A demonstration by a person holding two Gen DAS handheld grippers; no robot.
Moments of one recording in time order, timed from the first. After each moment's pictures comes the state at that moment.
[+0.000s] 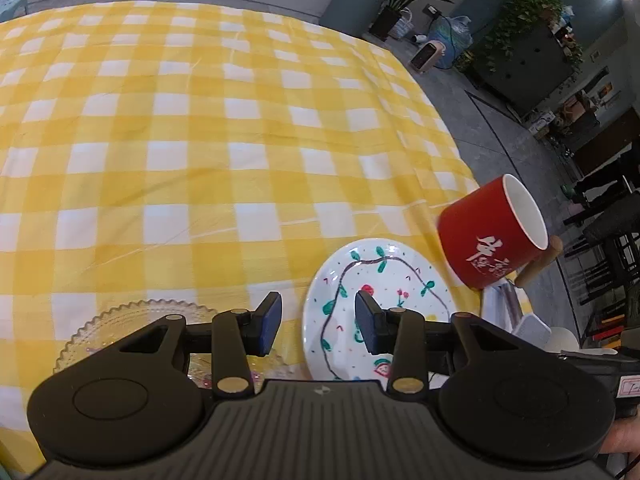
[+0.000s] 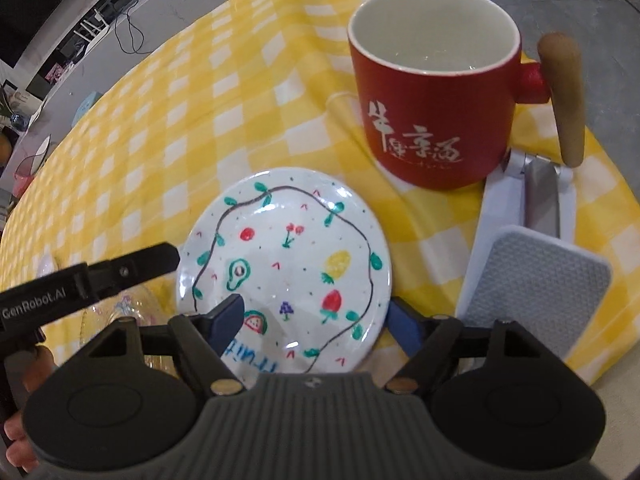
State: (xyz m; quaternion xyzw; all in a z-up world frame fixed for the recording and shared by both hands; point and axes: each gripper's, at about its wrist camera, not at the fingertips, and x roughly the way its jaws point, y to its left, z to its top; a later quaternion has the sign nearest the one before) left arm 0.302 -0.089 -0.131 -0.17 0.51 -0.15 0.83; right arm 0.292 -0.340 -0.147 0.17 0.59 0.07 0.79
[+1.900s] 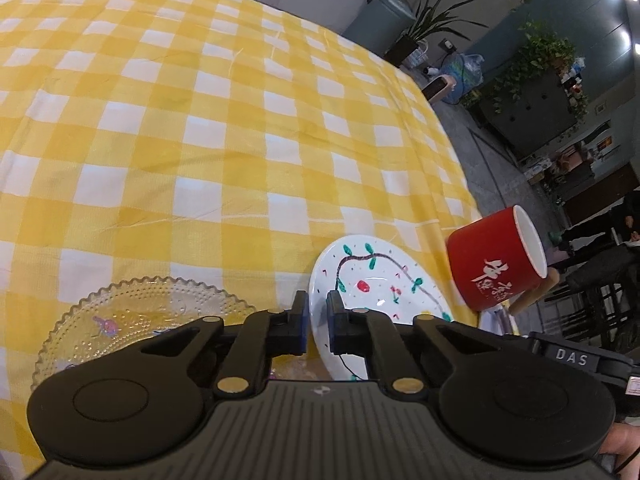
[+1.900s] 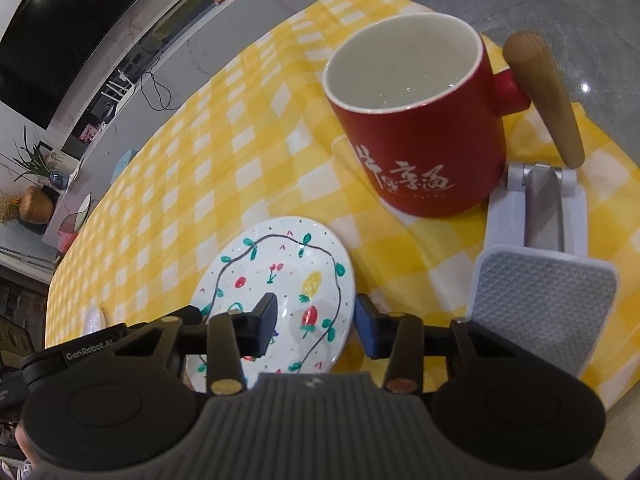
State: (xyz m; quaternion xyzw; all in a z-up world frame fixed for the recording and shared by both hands) left arm 0.289 -0.061 -0.147 -0.25 0.49 -0.14 0.82; right arm 0.293 -0.366 -0.151 0.26 0.53 0.09 0.80
